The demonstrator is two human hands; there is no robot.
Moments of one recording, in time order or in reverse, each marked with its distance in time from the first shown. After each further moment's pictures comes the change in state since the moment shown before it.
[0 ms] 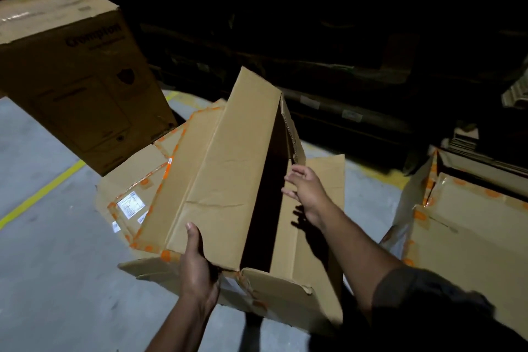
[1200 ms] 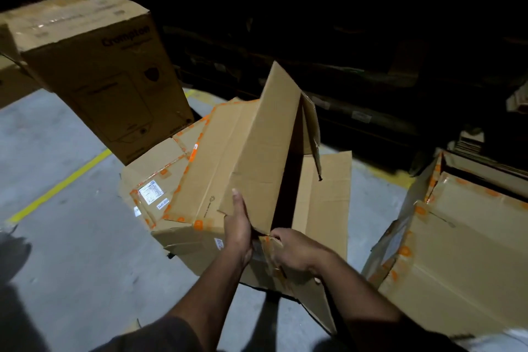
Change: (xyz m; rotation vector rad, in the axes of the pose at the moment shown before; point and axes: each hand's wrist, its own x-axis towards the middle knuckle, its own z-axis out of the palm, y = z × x) left_hand -0.017 -0.003 0.045 0.333 0.046 -0.033; right_hand -0.121 0.040 0.007 -1.047 -0.573 0.058
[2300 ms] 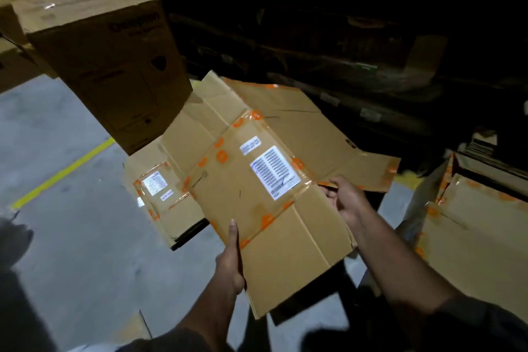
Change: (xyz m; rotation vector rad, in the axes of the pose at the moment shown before) left_hand 0.045 -0.082 -0.078 -0.168 -0.030 -0.516; right_hand 0.013 0.000 -0.075 1.435 0.418 0.227
